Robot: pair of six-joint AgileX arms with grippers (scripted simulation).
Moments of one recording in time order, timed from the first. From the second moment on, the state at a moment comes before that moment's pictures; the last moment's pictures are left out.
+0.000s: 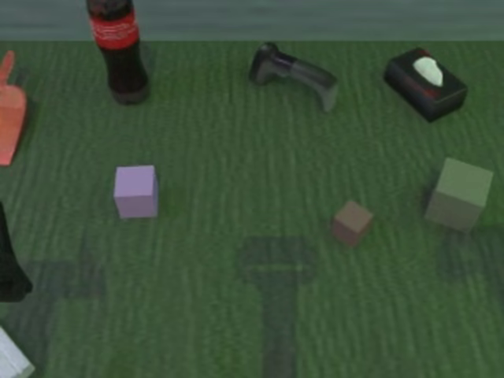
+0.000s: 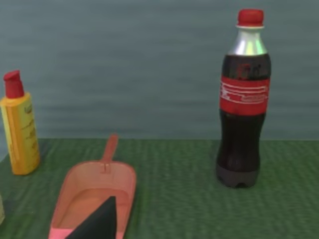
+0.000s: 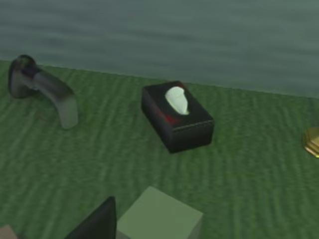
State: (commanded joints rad) left arm 0.00 0.00 0.00 0.00 0.00 0.00; right arm 0.10 0.38 0.35 -0.22 0.00 -0.07
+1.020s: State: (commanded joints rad) left arm 0.00 0.00 0.00 0.00 0.00 0.00; right arm 0.46 2.03 1.60 -1.04 0.00 -0.32
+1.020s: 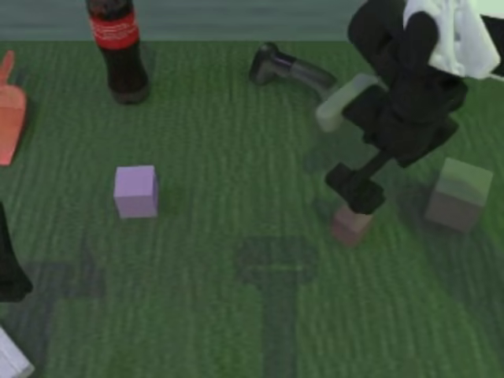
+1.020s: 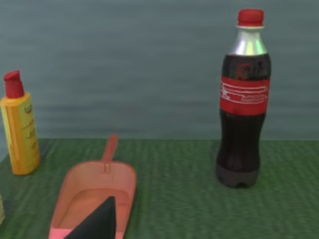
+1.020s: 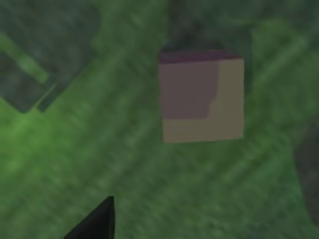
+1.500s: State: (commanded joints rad) left arm 0.00 0.00 0.00 0.00 0.00 0.00; right arm 0.50 2.20 1.75 -1.13 0.00 -0.35
